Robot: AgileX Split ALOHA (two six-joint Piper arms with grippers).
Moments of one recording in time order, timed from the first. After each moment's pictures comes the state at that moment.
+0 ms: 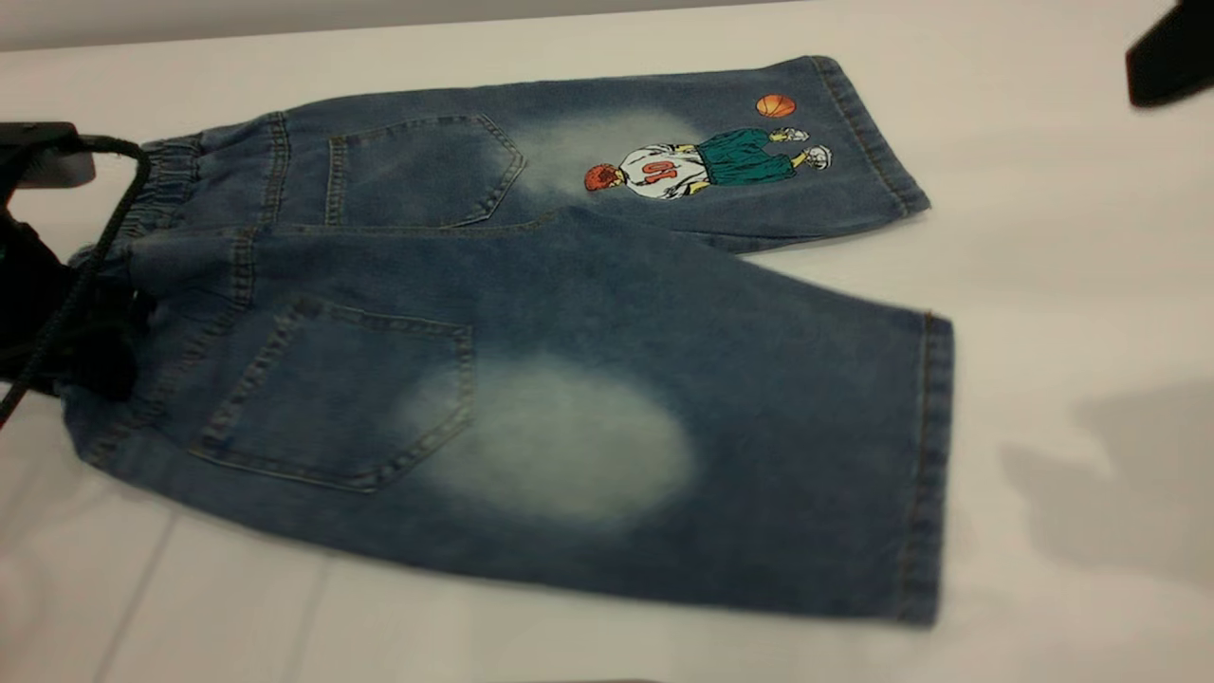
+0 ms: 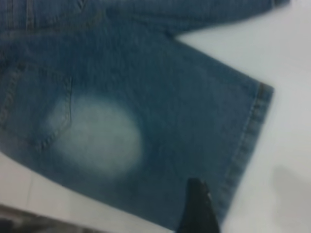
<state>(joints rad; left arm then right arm) 0.05 2.00 -0.73 -0.08 -0.01 0.15 0.06 1.20 -0.54 0.82 0.55 -0.44</state>
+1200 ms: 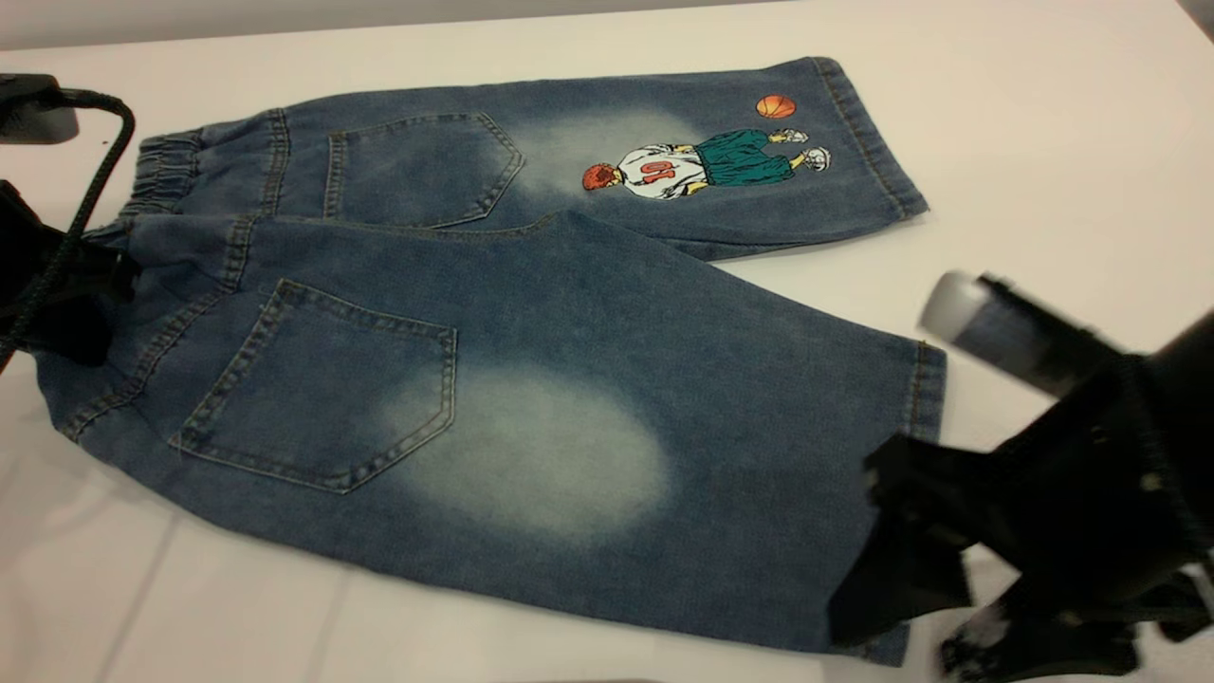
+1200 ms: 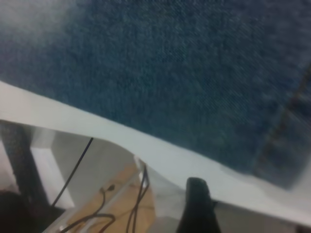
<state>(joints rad) 0.03 1.91 -0.73 -0.07 0.02 0.15 0.40 2.02 -0.45 1.82 0.54 -1.18</state>
